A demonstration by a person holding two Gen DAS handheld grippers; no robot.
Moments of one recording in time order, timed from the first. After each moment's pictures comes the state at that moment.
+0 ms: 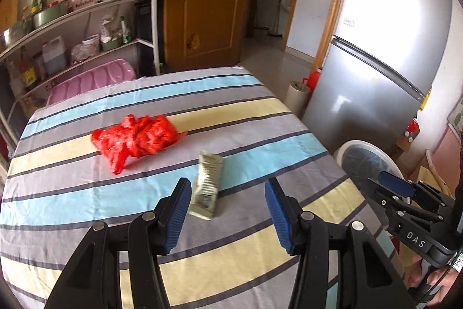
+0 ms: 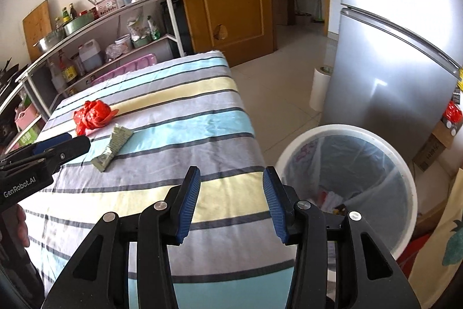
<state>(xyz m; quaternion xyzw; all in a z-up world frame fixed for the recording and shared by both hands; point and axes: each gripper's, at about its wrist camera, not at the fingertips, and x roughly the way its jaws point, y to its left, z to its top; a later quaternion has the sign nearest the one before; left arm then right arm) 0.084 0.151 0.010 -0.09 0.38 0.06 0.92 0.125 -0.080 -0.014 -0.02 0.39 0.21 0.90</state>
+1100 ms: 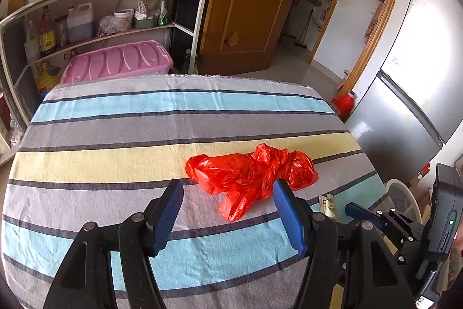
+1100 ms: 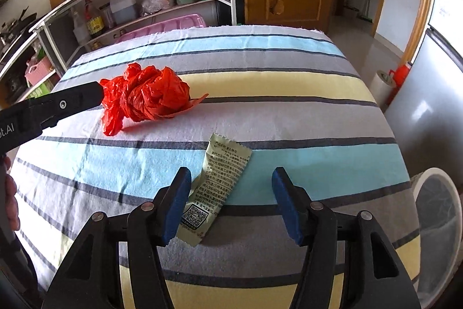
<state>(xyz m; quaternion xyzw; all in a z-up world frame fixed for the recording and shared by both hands) 0.113 0.297 -0.015 -0.17 0.38 0.08 0.90 0.156 0.101 -0.055 -0.10 0.43 0.27 0.85</state>
